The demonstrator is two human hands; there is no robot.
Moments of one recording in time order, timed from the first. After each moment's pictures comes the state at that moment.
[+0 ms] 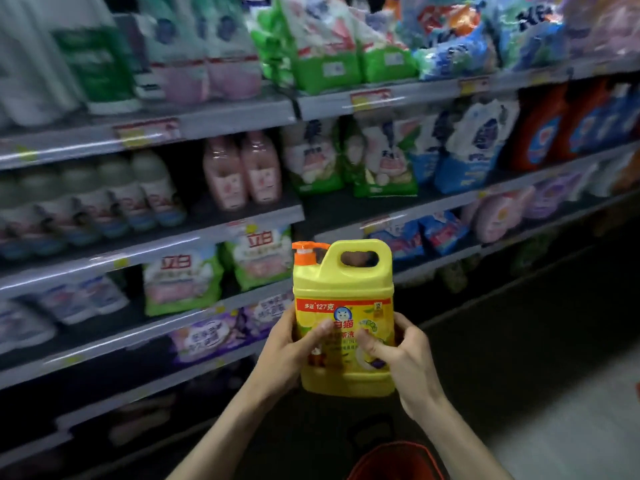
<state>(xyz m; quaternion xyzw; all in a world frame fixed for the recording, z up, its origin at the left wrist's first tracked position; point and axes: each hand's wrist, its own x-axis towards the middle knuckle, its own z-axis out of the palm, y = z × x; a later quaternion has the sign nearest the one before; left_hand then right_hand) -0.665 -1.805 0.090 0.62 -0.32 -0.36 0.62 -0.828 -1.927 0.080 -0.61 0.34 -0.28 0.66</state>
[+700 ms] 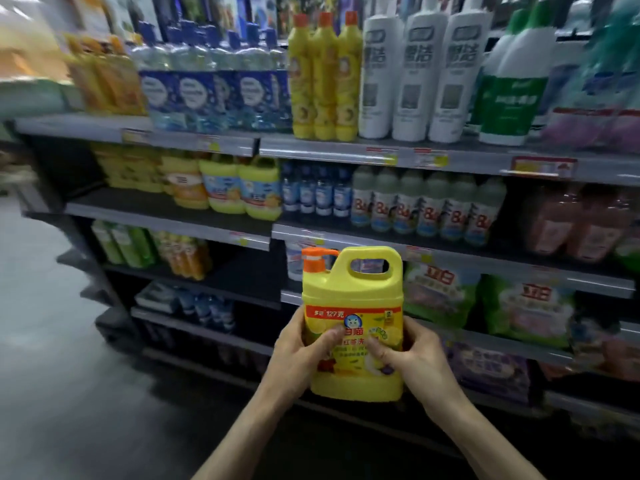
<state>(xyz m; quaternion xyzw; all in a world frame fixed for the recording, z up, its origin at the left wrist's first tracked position) -0.516 -1.392 0.110 0.71 -0.13 -0.08 0.69 -0.565 -1.593 0.119 -0.74 0.08 -0.06 0.67</state>
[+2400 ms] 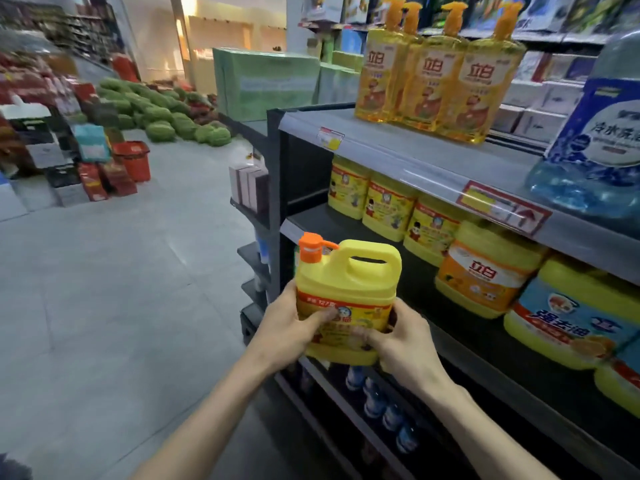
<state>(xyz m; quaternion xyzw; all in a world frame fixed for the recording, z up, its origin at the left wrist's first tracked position) -0.070 -0.800 0.105 0.78 0.07 0.12 0.61 -0.016 -1.012 0.112 -0.82 -0.20 0.04 0.54</state>
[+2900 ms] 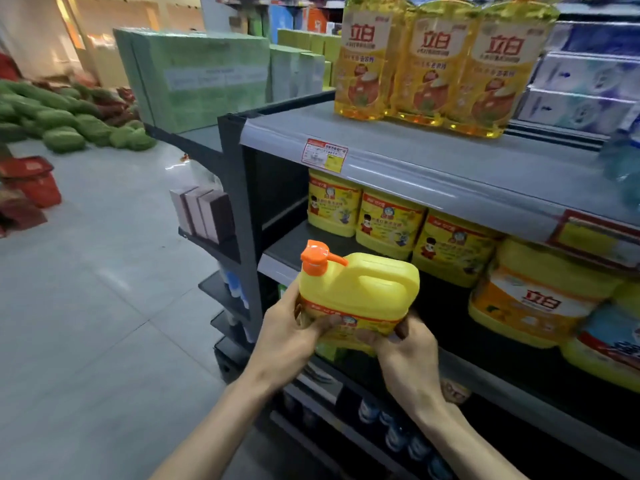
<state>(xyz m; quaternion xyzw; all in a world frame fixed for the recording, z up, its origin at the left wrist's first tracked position) 0.083 -0.702 0.101 0.77 -0.07 0.10 0.63 0.097 -0.906 0.063 -0.79 -0.04 -0.11 0.60</state>
